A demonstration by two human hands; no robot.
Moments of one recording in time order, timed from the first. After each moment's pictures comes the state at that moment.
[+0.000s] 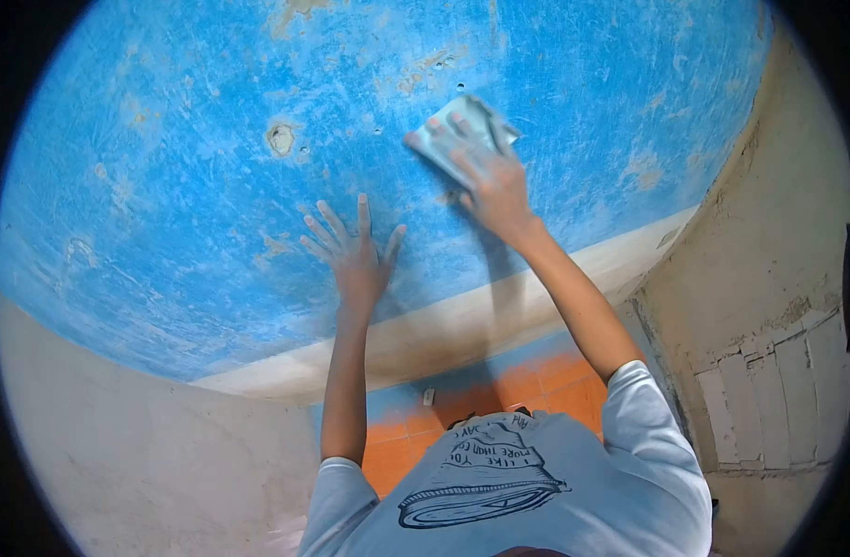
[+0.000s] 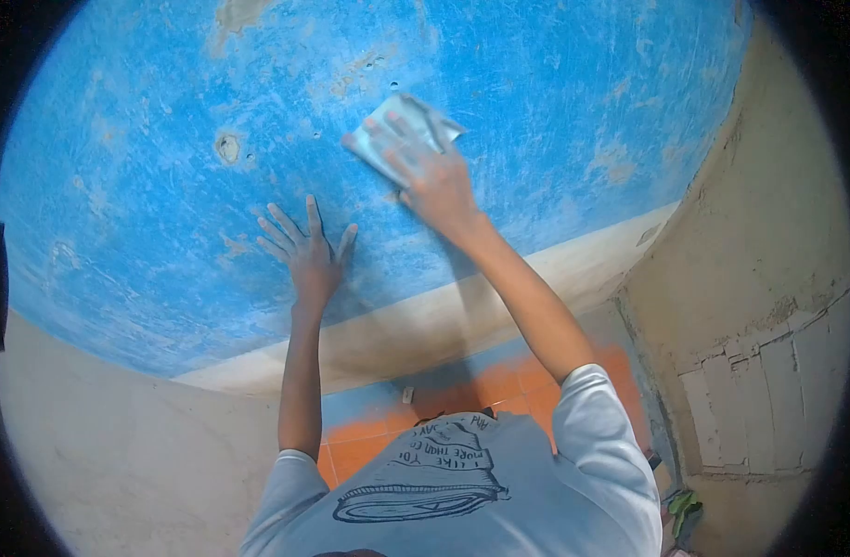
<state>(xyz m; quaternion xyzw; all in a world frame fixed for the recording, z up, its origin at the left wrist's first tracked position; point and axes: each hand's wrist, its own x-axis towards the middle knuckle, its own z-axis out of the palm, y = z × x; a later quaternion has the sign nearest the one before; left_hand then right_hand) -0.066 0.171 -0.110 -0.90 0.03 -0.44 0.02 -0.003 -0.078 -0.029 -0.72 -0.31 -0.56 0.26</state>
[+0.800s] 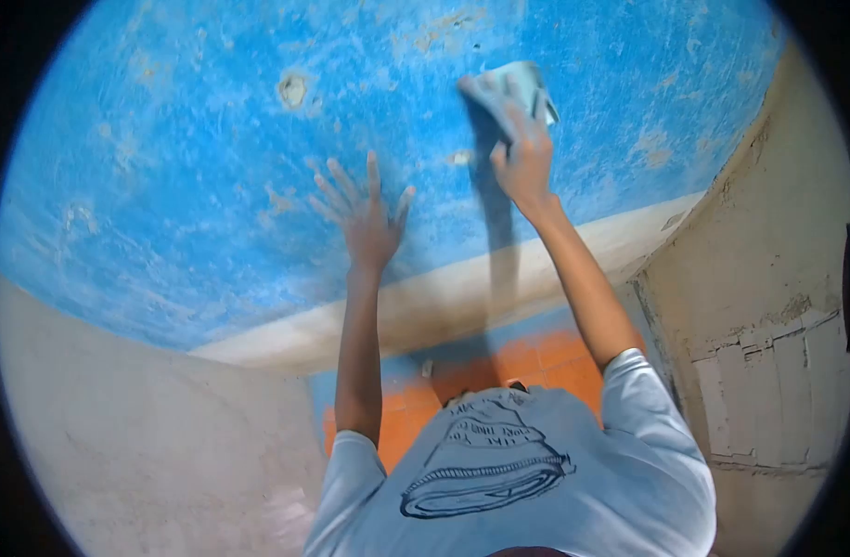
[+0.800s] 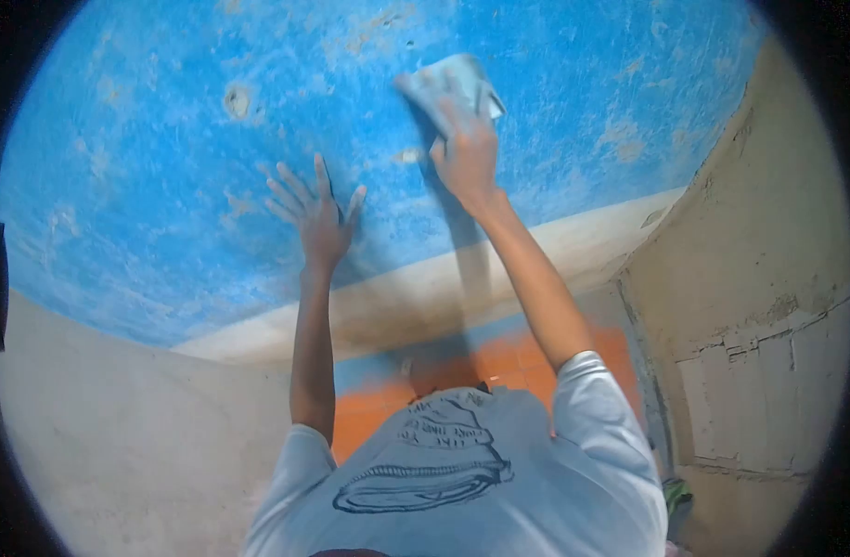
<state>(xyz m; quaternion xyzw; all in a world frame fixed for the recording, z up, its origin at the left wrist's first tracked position) -0.073 0.164 -0.113 -0.90 0.02 -0.44 0.04 -0.026 -0.081 -0.038 -0.74 -0.28 -0.47 0.39</state>
